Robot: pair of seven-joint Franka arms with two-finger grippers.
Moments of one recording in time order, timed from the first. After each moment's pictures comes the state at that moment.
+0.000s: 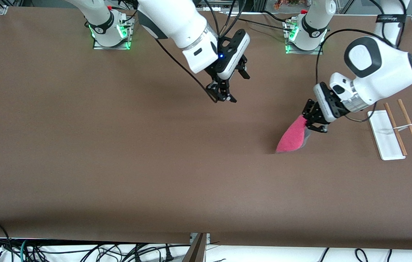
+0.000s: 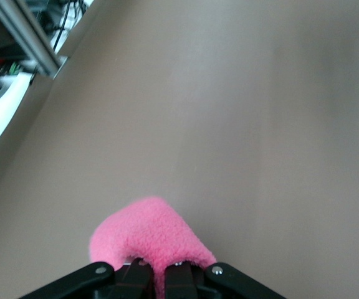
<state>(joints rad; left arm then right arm) 0.21 0.06 -0.31 -2.15 -0.71 2.33 1.70 0.41 0.47 0.50 -1.35 0.03 2.41 -0.24</state>
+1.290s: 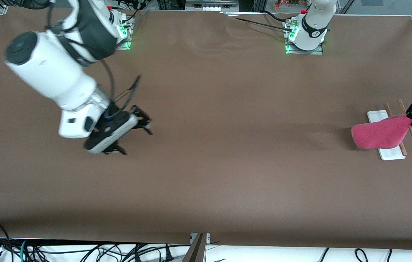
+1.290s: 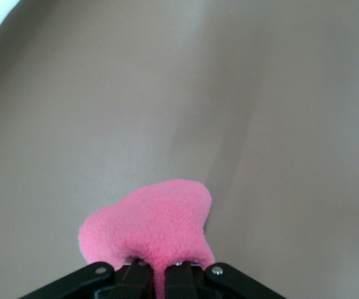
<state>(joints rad) 0.67 0.30 -0.21 -1.70 -0.33 1.80 1.74 0.05 0.41 0.38 -1.34 0.03 2.01 -0.24</state>
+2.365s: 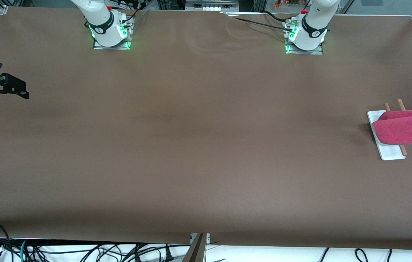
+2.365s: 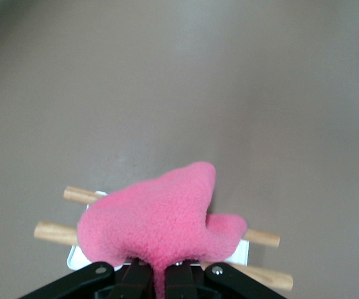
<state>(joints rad) 0.89 0.56 -0.20 -1.46 -0.33 1.70 2.04 -0.07 0.15 0.06 -1.43 -0.05 1.51 -0.22</state>
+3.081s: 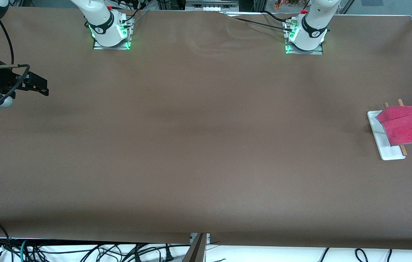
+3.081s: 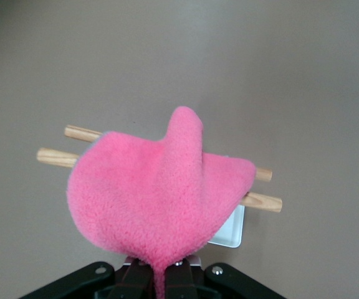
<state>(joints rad) 0.92 0.61 -0.12 -1.41 -0.33 1.70 2.15 -0.06 0.14 0.14 -1.43 -0.05 1.47 -0.04</state>
